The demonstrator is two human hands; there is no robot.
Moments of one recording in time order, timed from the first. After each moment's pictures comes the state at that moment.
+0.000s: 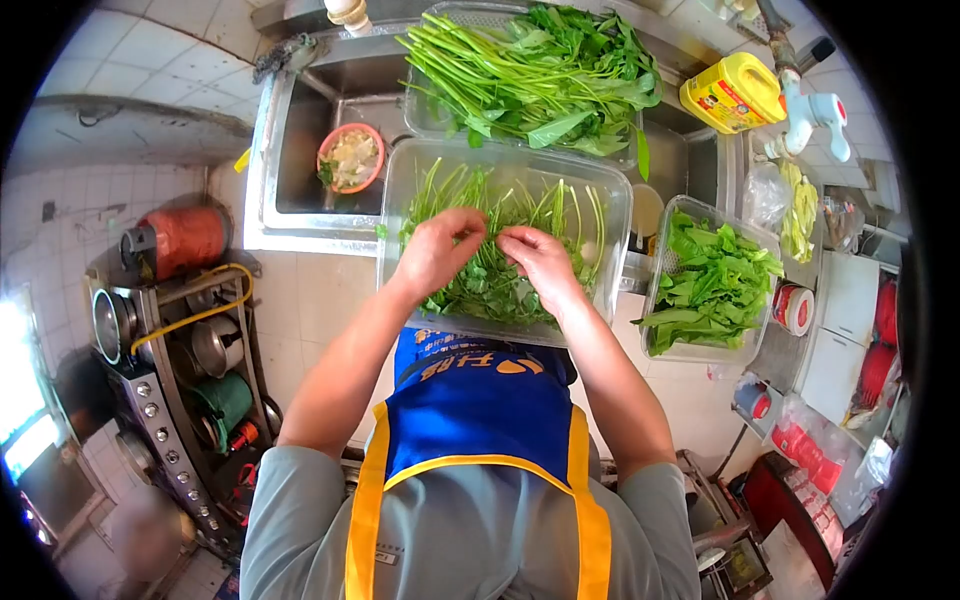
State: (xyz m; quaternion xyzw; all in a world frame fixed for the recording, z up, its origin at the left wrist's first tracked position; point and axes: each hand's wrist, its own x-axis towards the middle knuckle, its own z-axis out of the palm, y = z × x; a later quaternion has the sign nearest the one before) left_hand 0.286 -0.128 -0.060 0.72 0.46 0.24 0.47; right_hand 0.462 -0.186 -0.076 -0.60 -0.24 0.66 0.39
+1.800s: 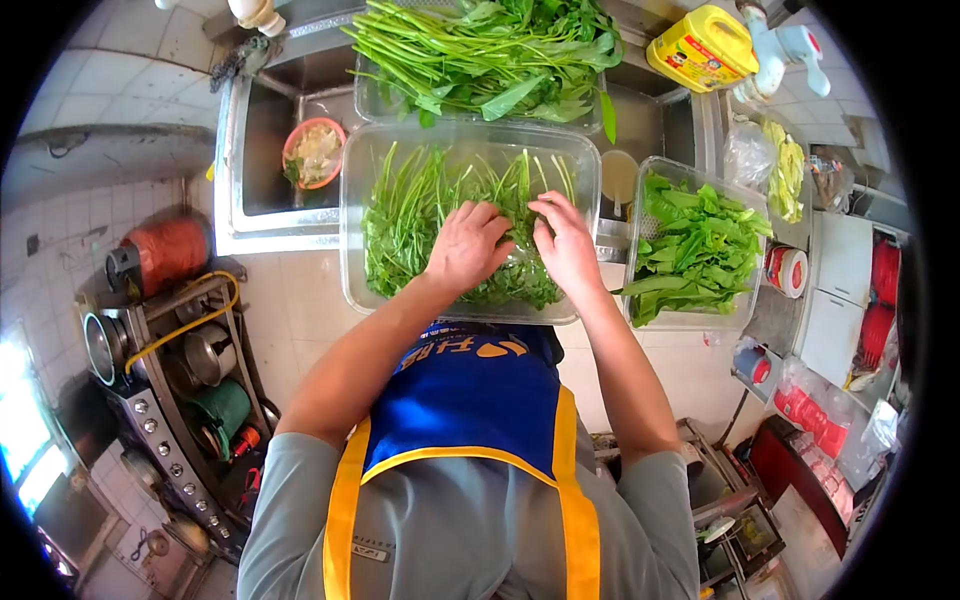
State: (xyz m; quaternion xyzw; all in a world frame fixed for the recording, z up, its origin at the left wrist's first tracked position) left_hand 0.354 -0.164 -0.100 0.89 0.34 0.17 0.26; right_hand 0.531 -0.224 -0.096 -0.69 -0.61 0.24 0.31
